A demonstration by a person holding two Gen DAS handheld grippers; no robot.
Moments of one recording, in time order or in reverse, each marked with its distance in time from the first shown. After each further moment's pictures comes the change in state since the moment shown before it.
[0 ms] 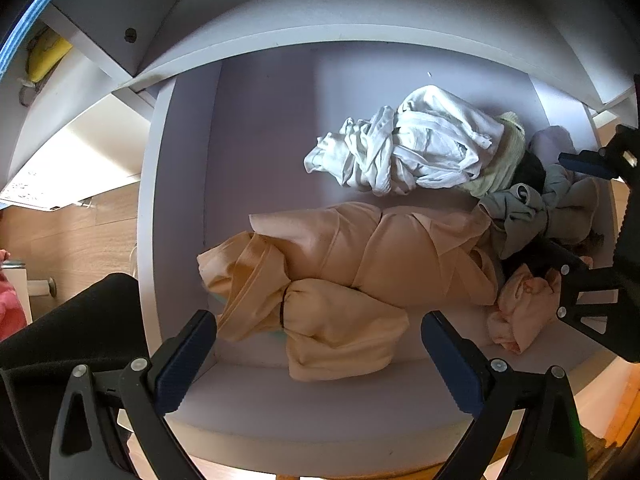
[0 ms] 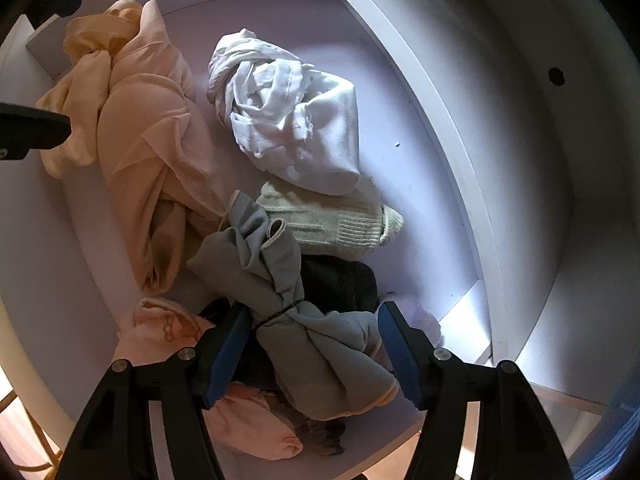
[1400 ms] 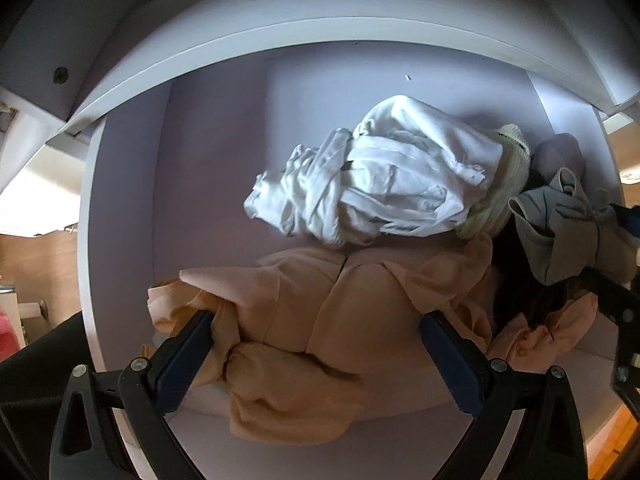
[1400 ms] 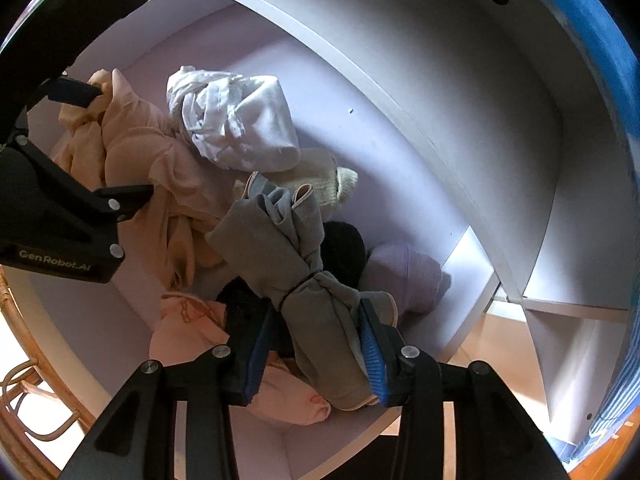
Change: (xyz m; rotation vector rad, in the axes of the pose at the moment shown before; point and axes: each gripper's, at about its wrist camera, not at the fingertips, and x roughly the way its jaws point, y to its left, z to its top) left arm 0.044 -0.056 0.051 0.033 -0.022 -0.004; right arm -0.027 -0.062 -0.007 0.281 0.050 0.124
